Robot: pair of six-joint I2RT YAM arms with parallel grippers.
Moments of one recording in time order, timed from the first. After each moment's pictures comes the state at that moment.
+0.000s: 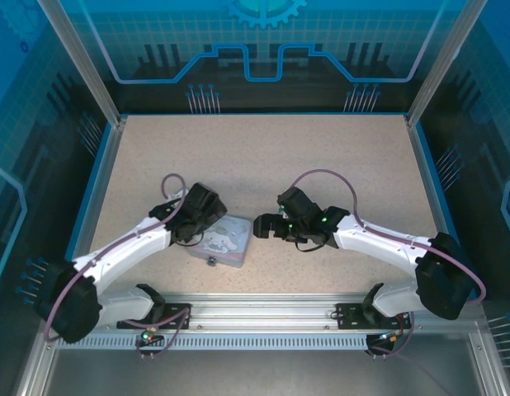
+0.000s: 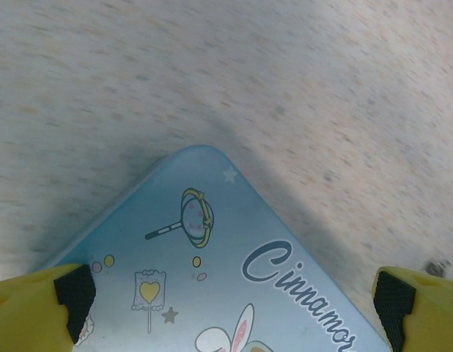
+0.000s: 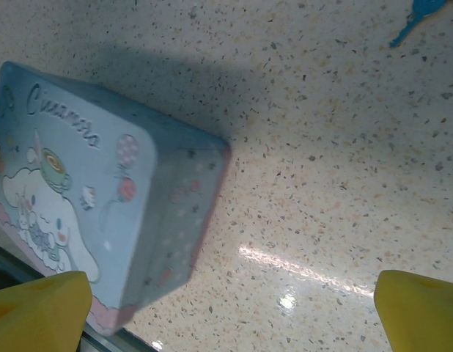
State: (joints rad) left arm -0.57 1.25 0.81 -0.62 -0.24 -1.22; right arm 0.82 1.36 0.86 -0.43 -0.10 0.86
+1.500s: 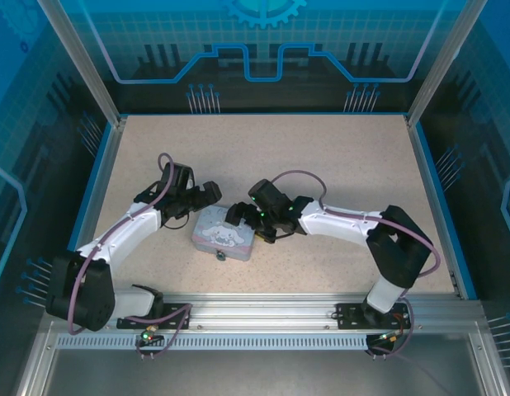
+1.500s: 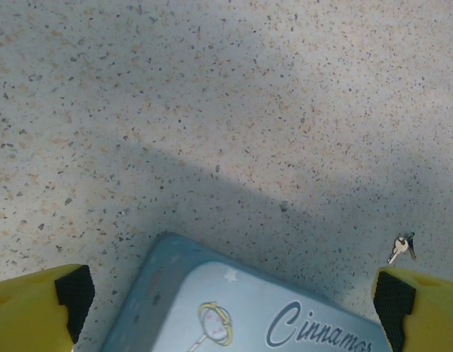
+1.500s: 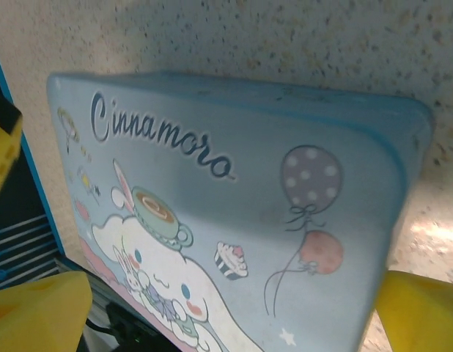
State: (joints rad) left arm -0.24 1.30 0.82 -0.45 0.11 -0.70; right arm 0.86 1.70 1.09 -0.29 -0.24 1.21
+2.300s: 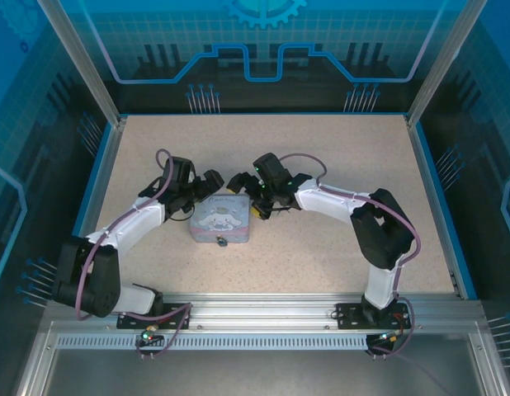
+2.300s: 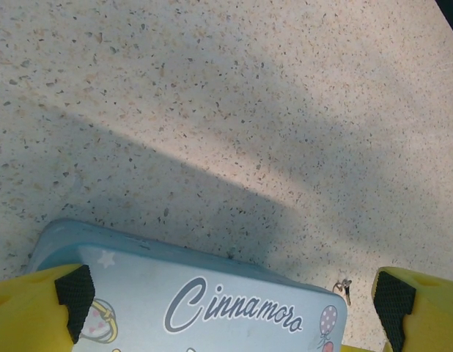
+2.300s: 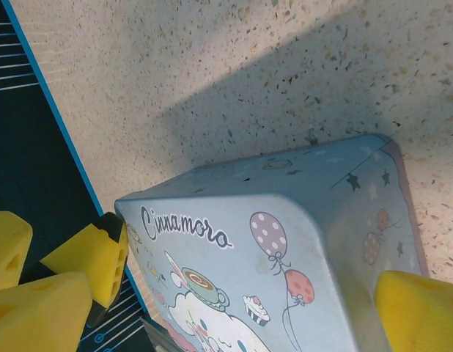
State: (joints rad) left arm -0.23 1.38 0.85 -0.29 0.15 -0.85; right arm 0.71 1.85 1.27 -0.25 -0.31 1.30
